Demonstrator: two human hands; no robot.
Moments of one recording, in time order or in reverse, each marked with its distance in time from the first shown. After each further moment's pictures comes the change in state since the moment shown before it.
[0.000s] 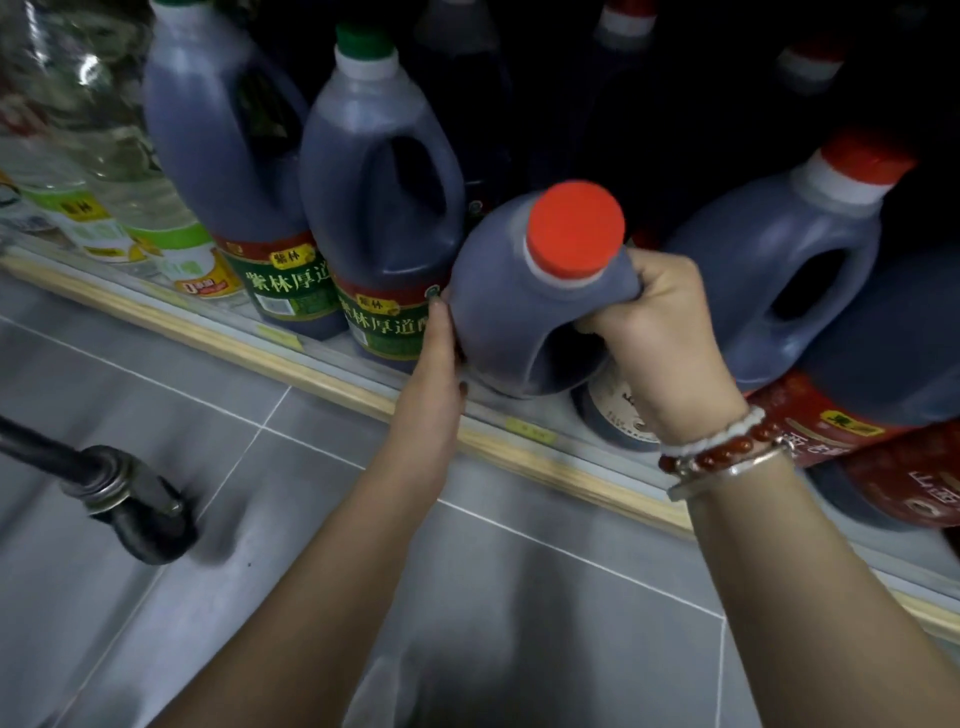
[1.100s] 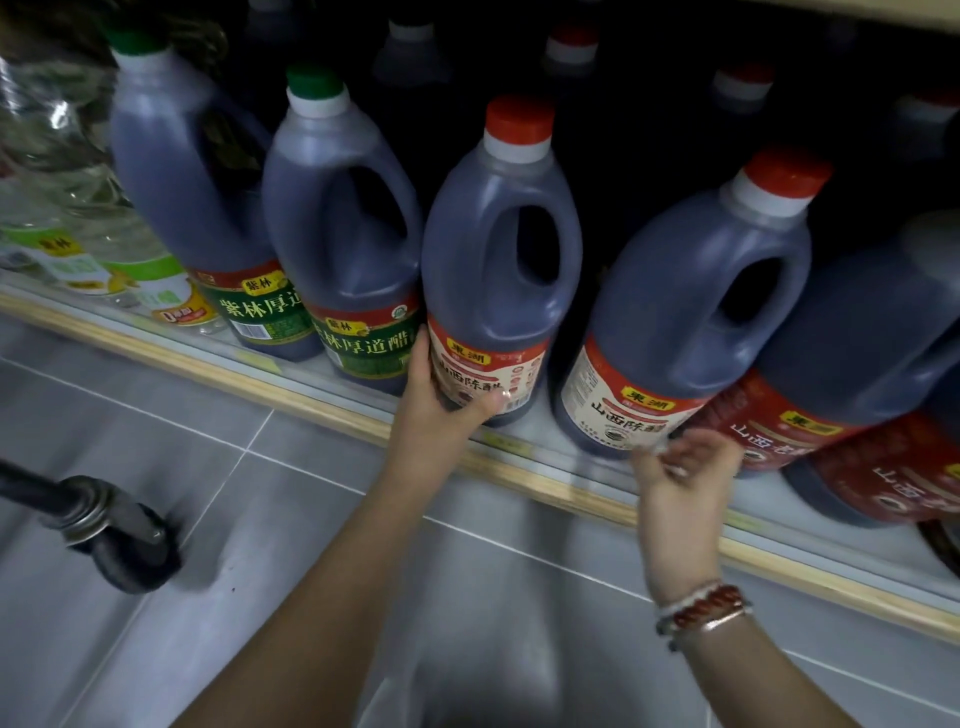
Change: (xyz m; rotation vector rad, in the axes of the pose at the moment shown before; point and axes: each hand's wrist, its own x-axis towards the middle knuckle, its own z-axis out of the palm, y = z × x) left_hand 0.027 -0.043 0.001 0.290 -0.082 0.211; right_hand -0.084 0.091 -0.048 -0.112 0.568 0.276
